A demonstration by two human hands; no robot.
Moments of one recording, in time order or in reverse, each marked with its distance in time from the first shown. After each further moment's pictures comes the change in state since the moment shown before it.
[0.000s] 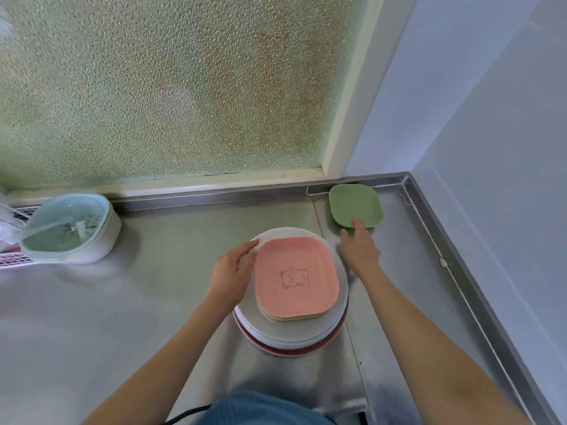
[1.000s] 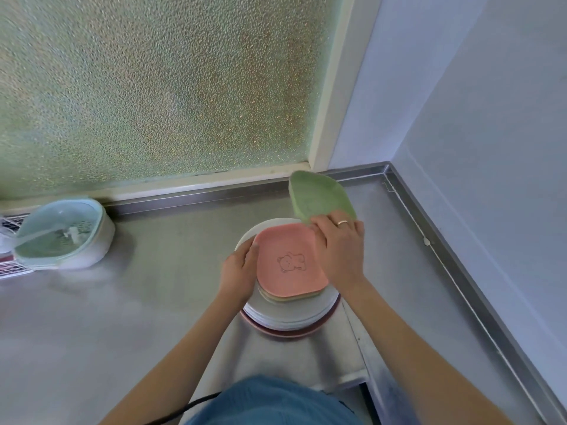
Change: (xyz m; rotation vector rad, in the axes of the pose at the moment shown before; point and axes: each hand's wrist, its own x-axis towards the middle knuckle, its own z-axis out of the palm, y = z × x) left_hand -0.024 0.013 0.011 -0.104 -0.031 -0.009; right_hand -0.106 -0.043 -0.016 -0.241 0.542 -0.698
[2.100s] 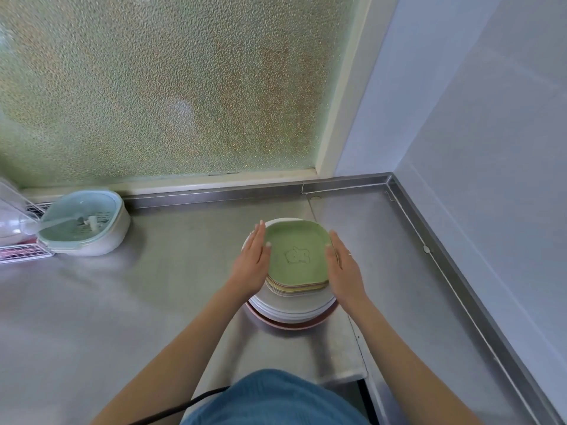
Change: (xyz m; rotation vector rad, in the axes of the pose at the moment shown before) left_hand -0.009 0.002 -0.003 0.221 -0.165 0.143; right_hand -0.055 0.017 0.015 0.491 -0.429 0.505
